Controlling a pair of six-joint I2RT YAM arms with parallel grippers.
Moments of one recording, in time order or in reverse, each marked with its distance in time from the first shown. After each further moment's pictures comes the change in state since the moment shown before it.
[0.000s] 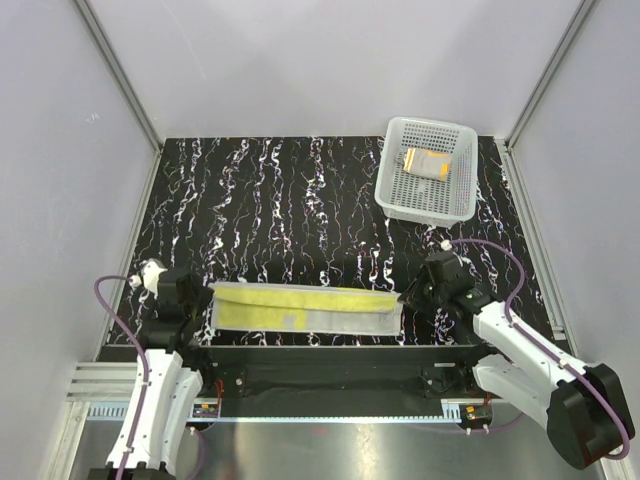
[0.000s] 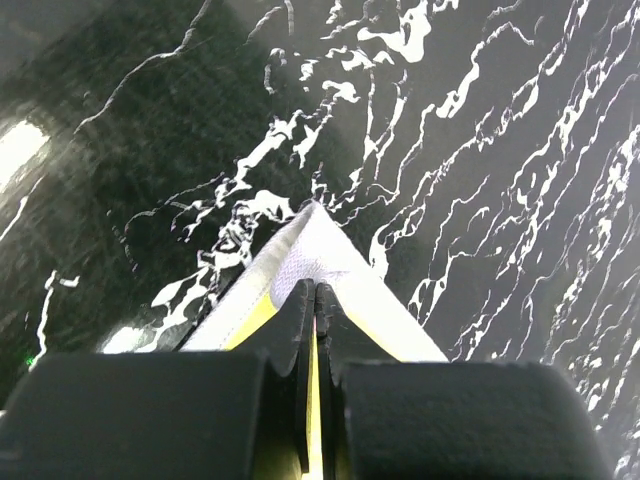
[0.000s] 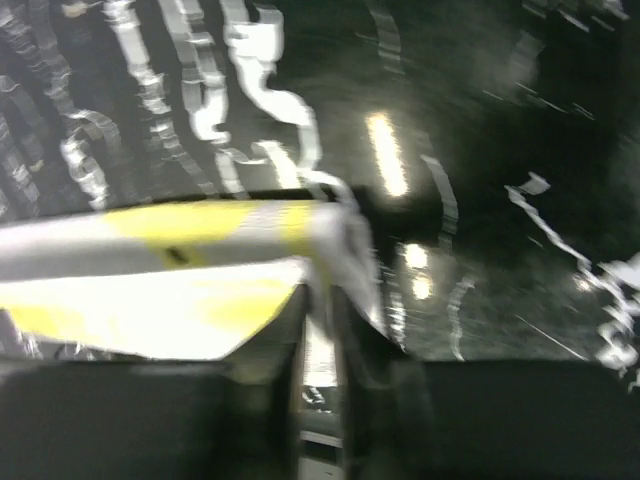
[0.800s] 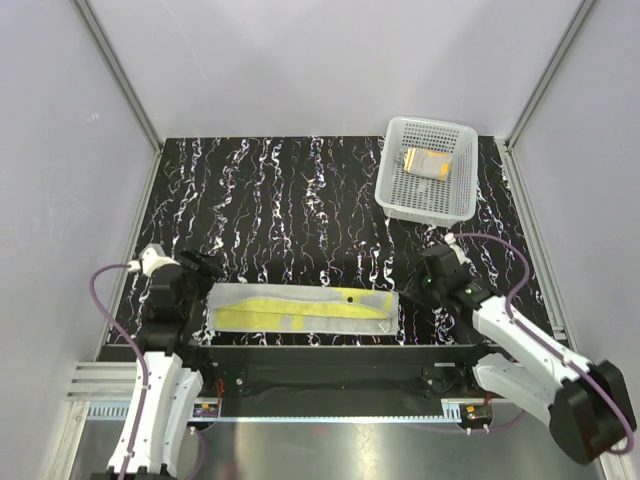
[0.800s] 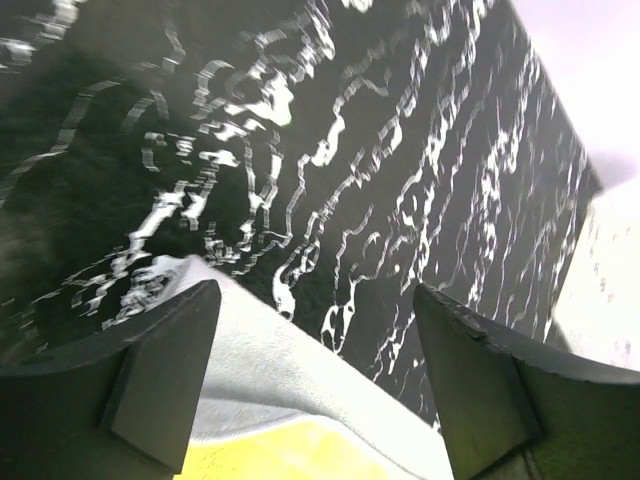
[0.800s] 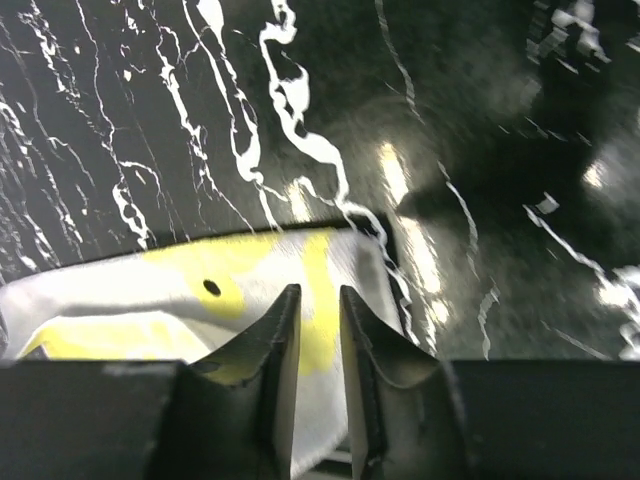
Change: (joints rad) left arm 0.000 -0.063 0.006 0.174 0.078 0.062; right arm 0.042 -0.008 0.057 -0.044 0.114 0.113
